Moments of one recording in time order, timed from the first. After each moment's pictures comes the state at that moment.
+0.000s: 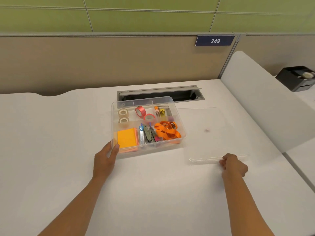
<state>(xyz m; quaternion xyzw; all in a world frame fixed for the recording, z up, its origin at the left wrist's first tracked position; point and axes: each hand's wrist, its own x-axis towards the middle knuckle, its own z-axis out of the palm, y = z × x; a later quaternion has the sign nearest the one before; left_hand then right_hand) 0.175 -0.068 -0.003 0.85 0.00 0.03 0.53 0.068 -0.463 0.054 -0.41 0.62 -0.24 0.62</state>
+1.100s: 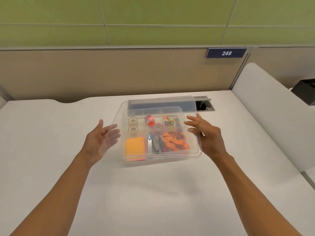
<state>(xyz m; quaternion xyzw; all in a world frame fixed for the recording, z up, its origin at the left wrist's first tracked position) 0.244 -0.031 0.089 0.53 0.08 -0.20 0.82 0.162 -0.401 0.133 -0.86 -0.21 -0.31 0.36</state>
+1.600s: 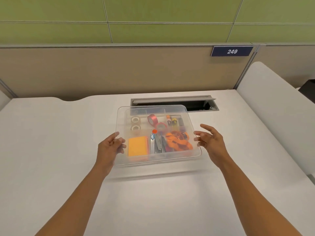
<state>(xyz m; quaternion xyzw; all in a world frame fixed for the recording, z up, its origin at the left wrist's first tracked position) 0.216 -0.060 0.049 0.65 0.11 -0.03 0.76 0.171 -0.423 0.082 -0.65 0.15 -0.07 0.74</state>
